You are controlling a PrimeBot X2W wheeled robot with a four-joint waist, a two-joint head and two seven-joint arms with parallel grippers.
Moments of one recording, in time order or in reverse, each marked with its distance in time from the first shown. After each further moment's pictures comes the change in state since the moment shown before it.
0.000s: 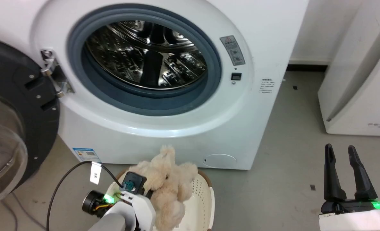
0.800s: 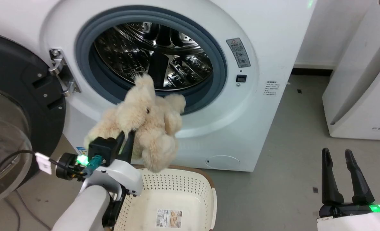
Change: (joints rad) left arm 0.131 0.183 0.279 -0.717 0.103 0.253 -0.010; right arm 0.017 0.000 0.009 0.005 0.000 0.000 0.000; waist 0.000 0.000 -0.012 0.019
